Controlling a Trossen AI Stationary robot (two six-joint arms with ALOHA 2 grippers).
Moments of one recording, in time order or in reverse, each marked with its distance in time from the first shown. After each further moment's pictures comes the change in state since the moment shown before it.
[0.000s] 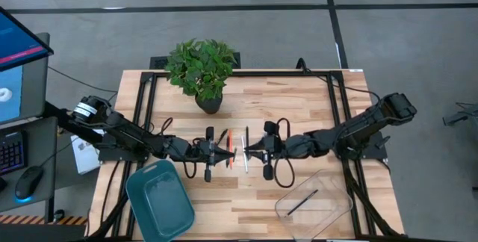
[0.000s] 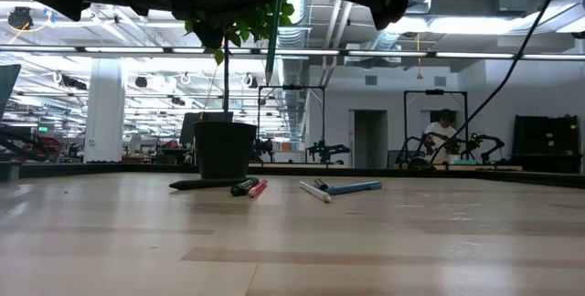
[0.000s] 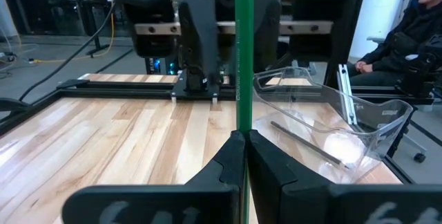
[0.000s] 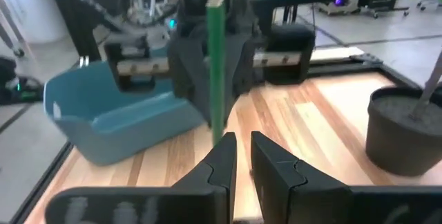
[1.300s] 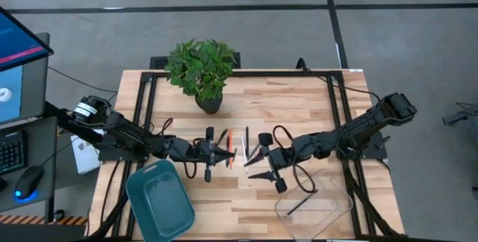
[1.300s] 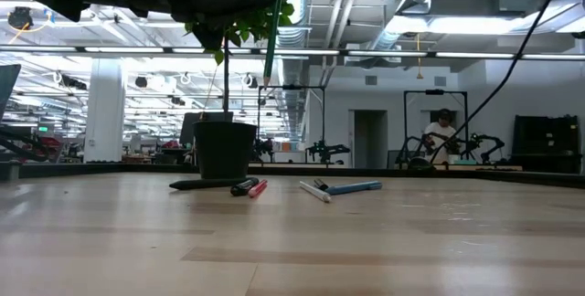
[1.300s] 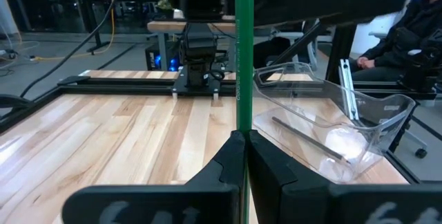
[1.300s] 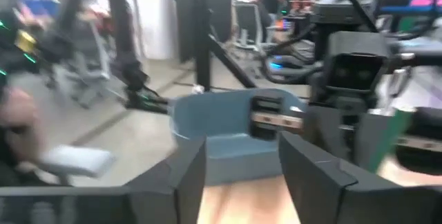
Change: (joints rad) left arm 0.000 0.000 0.000 -0.016 -0.002 0.000; right arm 0.044 0.000 0.000 0.166 -0.331 -0.158
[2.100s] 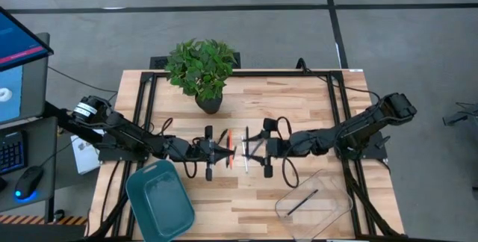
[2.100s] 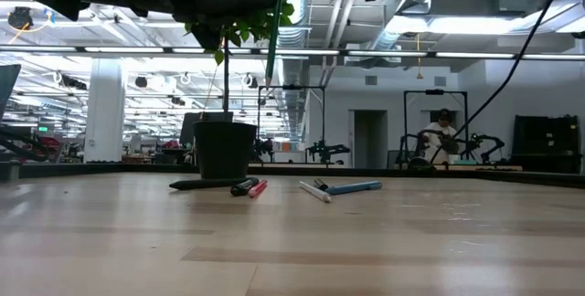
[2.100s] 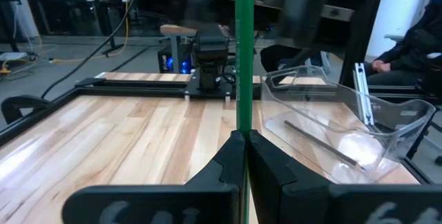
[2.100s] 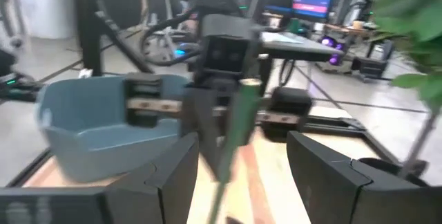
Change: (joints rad) left arm 0.000 0.000 0.000 0.009 -0.051 0.008; right arm -0.051 0.000 0.000 -0.023 0.306 -0.104
